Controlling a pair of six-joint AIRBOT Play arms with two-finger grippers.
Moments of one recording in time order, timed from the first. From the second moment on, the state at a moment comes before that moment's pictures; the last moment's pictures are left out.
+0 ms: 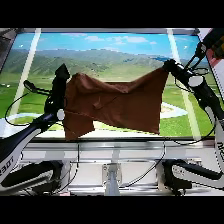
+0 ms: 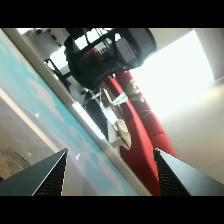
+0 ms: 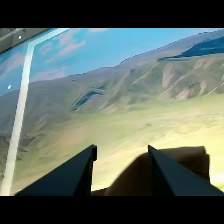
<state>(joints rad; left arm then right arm) -0.28 -1.28 0.58 1.26 0.86 -2.32 -0.04 -1.31 1.04 -0.84 0.22 1.21</state>
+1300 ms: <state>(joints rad) 0.46 -0.96 0.63 1.13 -1.02 -1.32 -0.54 -1.28 1.04 -1.09 0.75 1.21</state>
